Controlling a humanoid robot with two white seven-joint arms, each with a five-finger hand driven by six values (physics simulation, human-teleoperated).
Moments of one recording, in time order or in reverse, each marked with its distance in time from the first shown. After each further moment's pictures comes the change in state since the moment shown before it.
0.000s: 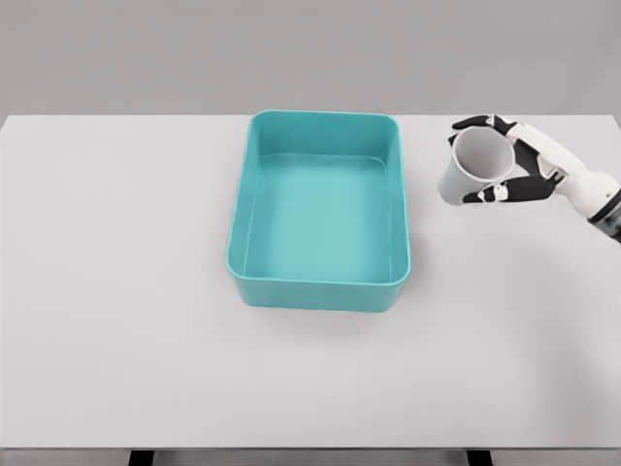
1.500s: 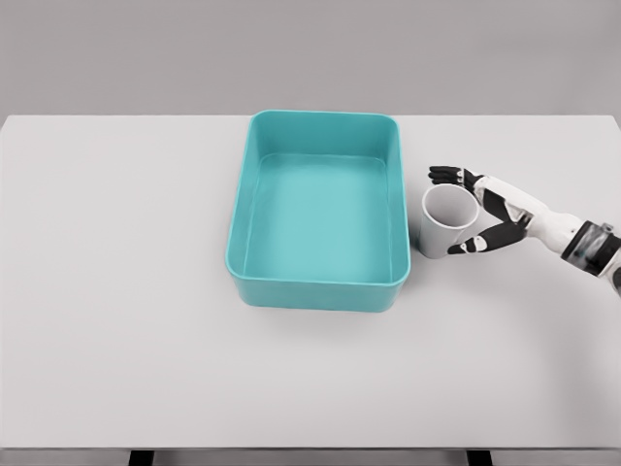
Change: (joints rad) left arm 0.000 0.000 0.000 0.000 0.000 0.000 0.000; right arm 0.008 0.010 0.172 0.085 -0.025 0.079 0.000
